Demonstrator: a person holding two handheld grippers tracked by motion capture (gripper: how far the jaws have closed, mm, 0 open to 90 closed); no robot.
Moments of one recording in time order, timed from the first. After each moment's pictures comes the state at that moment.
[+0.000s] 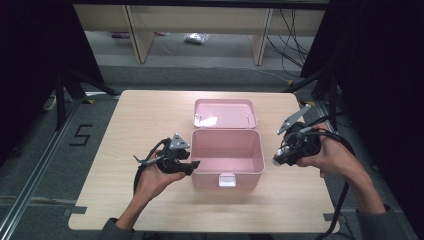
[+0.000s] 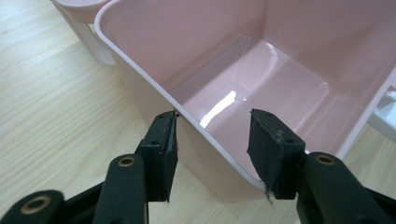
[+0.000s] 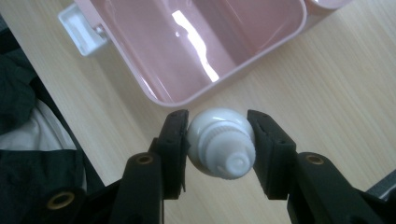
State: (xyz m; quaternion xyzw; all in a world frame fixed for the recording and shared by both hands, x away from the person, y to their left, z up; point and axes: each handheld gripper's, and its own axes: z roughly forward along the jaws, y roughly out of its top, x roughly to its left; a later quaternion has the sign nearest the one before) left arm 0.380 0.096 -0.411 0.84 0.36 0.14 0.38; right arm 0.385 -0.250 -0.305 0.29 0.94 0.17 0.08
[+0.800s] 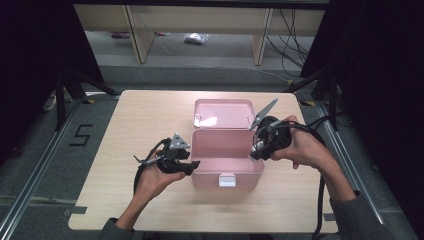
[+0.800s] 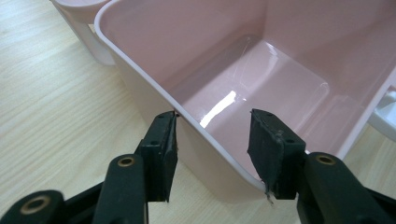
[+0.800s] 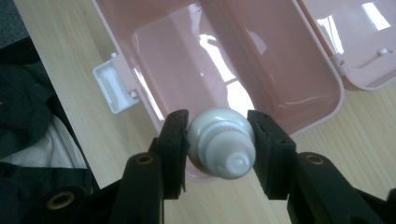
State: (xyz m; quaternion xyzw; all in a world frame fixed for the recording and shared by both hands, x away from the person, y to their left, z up) left arm 0.380 0.095 -0.411 0.84 0.36 0.14 0.38; right arm 0.403 -0.189 -0.304 0.24 0.95 0.17 0.07
